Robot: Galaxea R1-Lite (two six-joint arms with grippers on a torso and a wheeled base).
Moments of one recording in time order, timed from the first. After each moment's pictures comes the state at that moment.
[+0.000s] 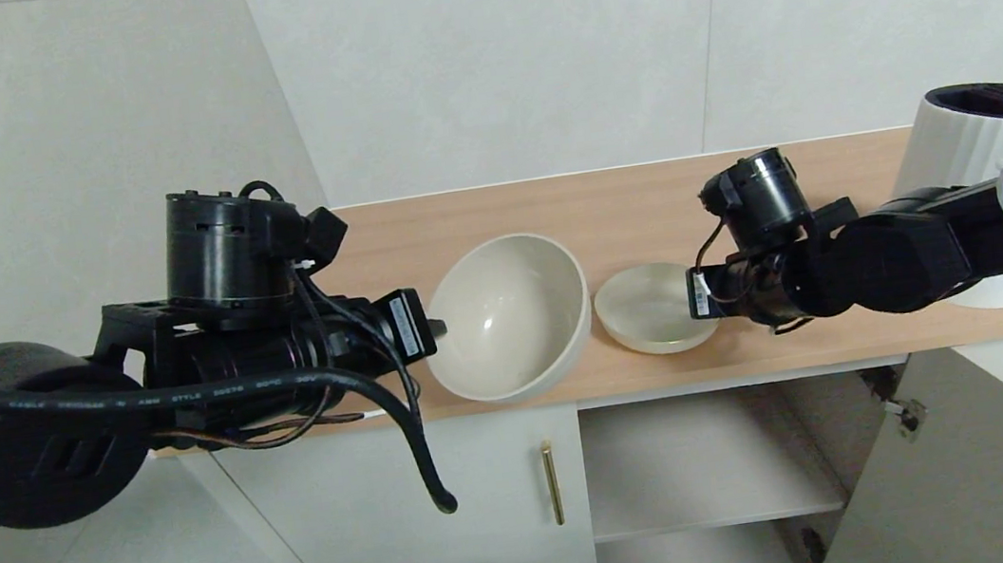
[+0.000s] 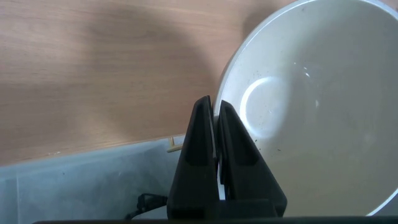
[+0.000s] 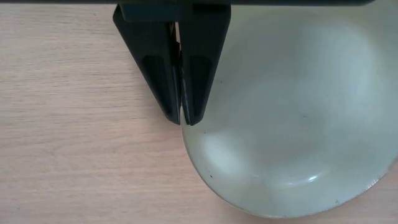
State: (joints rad) left arm -0.48 1.69 -1.04 -0.19 -0.03 -0.52; right arm 0.50 2.00 -1.39 0.01 -0.41 0.32
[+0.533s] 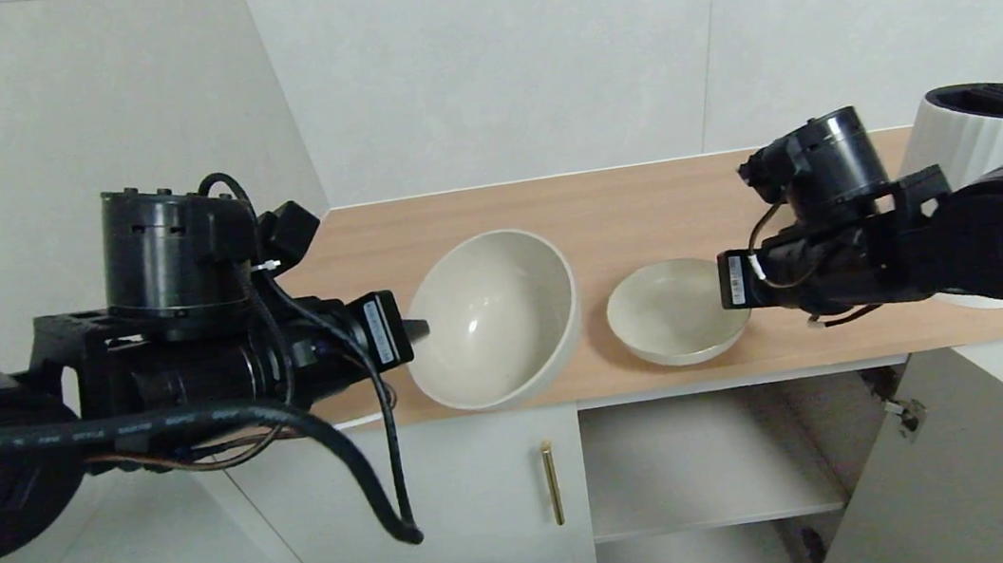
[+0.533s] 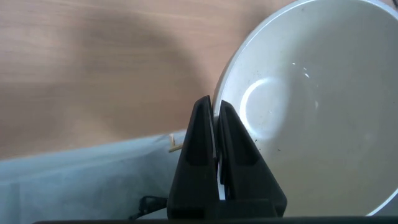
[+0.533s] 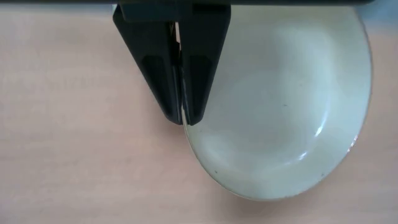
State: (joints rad) left arm -0.47 1.60 -0.99 -0.18 -0.03 -0.48; right arm 0.48 1.82 -1.27 0.02 -0.28 0.33
